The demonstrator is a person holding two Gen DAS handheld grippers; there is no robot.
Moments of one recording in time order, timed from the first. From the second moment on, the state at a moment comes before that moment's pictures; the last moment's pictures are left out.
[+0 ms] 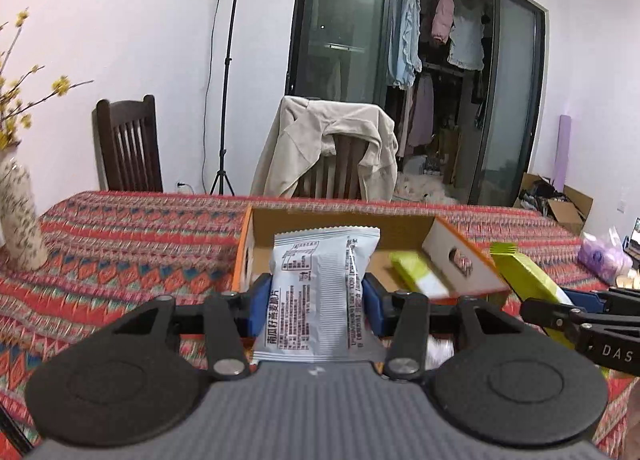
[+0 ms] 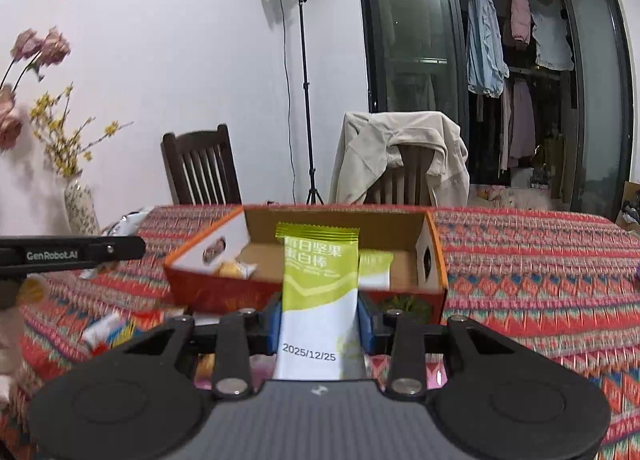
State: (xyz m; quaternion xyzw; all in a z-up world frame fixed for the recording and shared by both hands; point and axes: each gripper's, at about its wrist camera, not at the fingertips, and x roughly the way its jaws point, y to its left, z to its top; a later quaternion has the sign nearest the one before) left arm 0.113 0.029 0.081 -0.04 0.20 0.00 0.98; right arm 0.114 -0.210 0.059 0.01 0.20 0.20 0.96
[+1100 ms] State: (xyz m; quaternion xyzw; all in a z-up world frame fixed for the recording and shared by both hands) left arm 0.280 0.040 0.033 -0.10 0.25 0.05 0.96; right arm 0.309 -0.187 0.031 0.05 0.26 0.16 0.95
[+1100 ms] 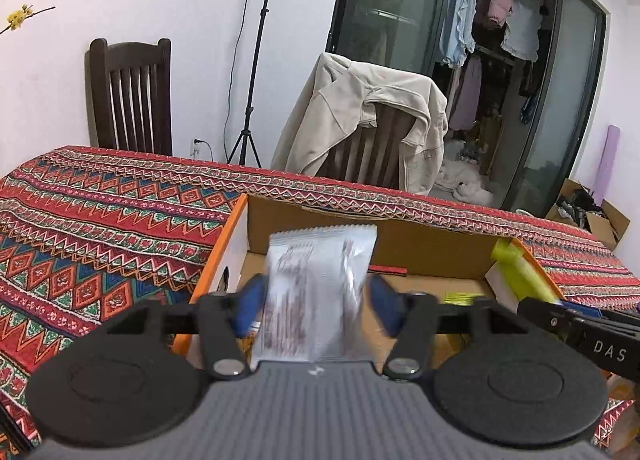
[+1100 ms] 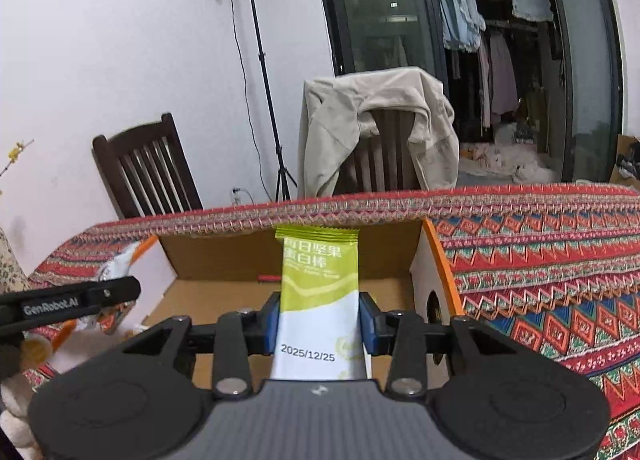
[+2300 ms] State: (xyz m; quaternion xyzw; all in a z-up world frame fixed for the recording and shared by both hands) left arm 0.152 0.031 0.081 -0.08 0.21 0.03 0.97; right arm 0.177 -0.233 0.056 0.03 0.24 0.16 0.96
